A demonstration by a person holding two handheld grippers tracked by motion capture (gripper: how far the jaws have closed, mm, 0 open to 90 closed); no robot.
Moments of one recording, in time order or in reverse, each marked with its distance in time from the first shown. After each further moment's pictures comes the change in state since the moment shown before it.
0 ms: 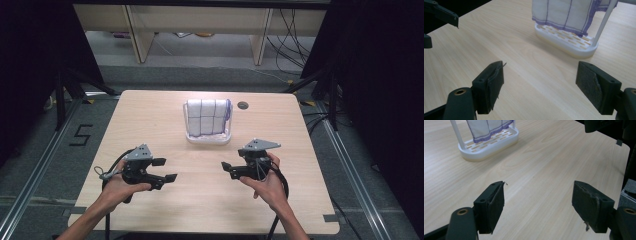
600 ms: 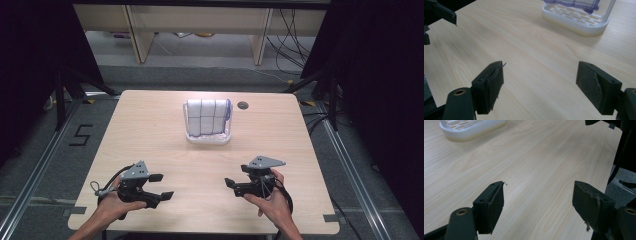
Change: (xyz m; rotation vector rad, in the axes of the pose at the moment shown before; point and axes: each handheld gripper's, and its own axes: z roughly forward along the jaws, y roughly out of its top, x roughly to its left) left arm -0.020 -0.036 -0.006 0.029 -0.025 0.013; right arm 0.012 -0.041 -0.012 0.022 0.024 0.033
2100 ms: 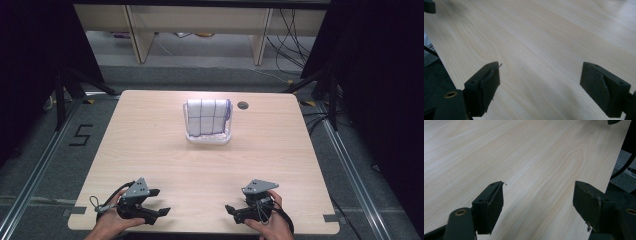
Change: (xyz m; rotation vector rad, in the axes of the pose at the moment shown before) left arm -0.009 -0.043 0.007 0.078 0.033 0.025; right arm 0.021 -0.053 0.004 0.135 0.018 -0.065
